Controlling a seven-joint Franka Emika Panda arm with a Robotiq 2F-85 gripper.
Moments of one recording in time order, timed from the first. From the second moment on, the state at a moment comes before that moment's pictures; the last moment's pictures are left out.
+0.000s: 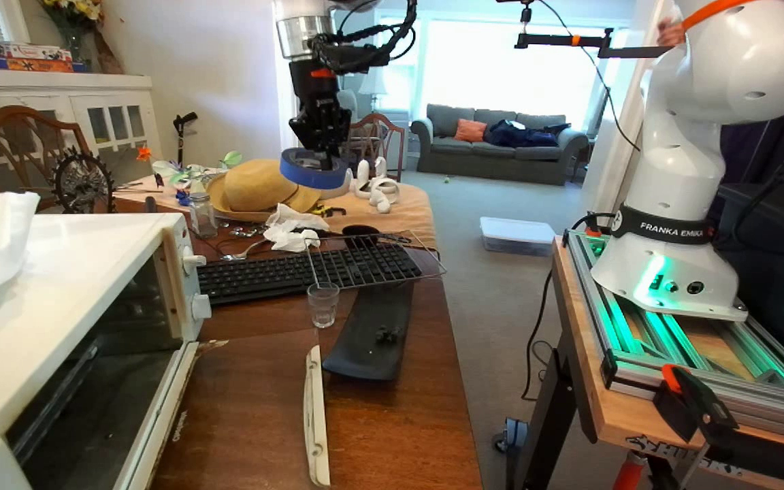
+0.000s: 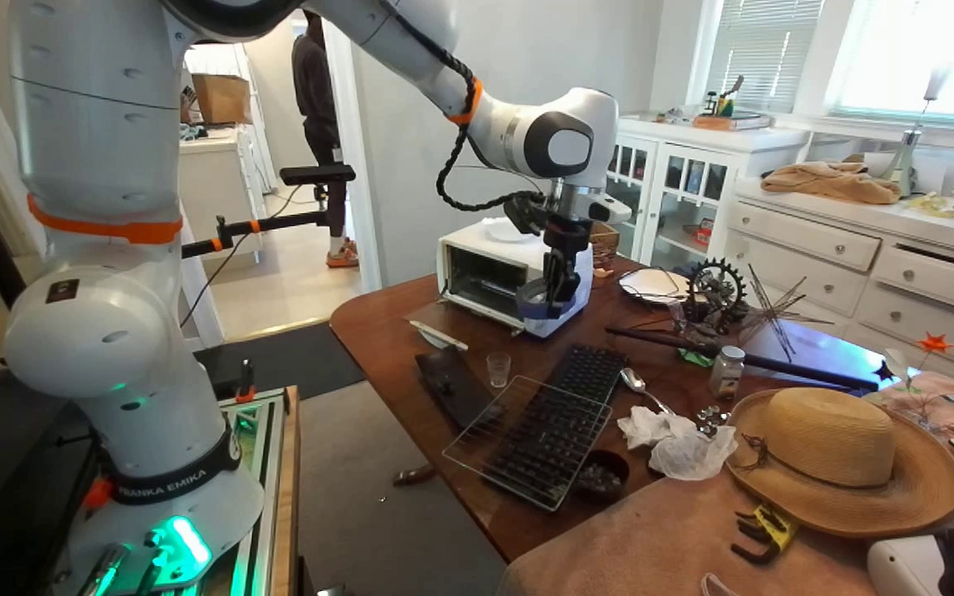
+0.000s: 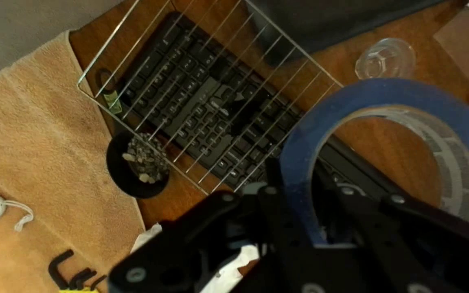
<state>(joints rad) 0.16 0.26 0.02 -1.96 -0.06 2.07 0.42</state>
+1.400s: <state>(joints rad) 0.18 0.63 0.12 -1.33 -0.13 1.90 -0.03</state>
